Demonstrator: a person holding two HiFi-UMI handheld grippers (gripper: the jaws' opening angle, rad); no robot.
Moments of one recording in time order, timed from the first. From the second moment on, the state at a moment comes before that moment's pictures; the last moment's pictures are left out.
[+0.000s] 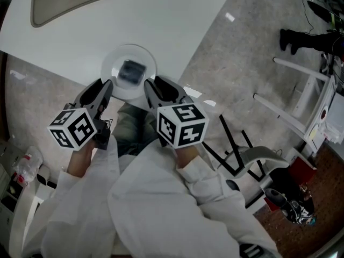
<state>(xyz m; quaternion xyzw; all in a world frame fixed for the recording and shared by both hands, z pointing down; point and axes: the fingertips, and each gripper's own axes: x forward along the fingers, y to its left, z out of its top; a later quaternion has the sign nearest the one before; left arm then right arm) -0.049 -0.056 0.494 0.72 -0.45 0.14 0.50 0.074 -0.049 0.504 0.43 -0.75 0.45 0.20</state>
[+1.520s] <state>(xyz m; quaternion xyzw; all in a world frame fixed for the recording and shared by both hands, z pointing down) -0.066 -0.064 0.456 0.73 -0.49 0.13 0.46 0.067 -0.069 0.460 0.43 -0.78 0.41 0.20</state>
